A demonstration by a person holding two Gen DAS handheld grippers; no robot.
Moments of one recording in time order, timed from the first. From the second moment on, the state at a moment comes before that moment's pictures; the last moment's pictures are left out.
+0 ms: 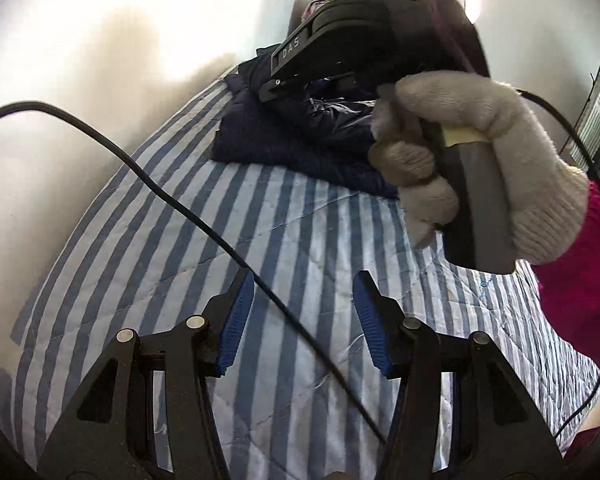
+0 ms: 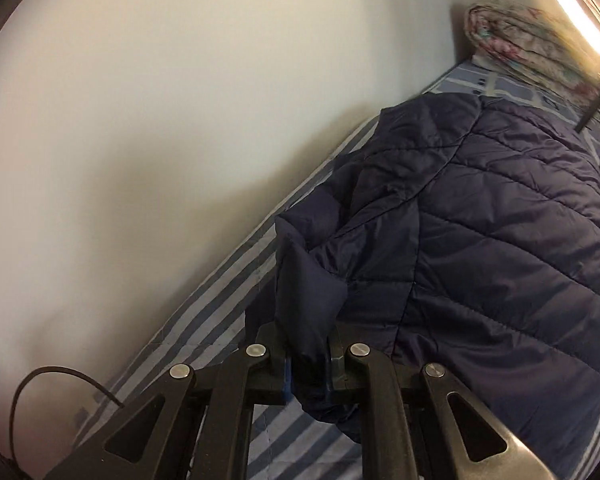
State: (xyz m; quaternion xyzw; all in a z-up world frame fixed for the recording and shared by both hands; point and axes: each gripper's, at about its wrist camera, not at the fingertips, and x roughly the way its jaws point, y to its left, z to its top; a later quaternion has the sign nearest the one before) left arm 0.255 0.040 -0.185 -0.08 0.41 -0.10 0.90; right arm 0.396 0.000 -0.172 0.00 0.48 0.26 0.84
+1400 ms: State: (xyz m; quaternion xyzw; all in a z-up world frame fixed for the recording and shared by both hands) left arm 0.471 0.074 -0.157 -0.01 0.44 -0.01 0.90; right arm 0.381 -0.264 -0.178 0.17 0.50 0.17 0.84
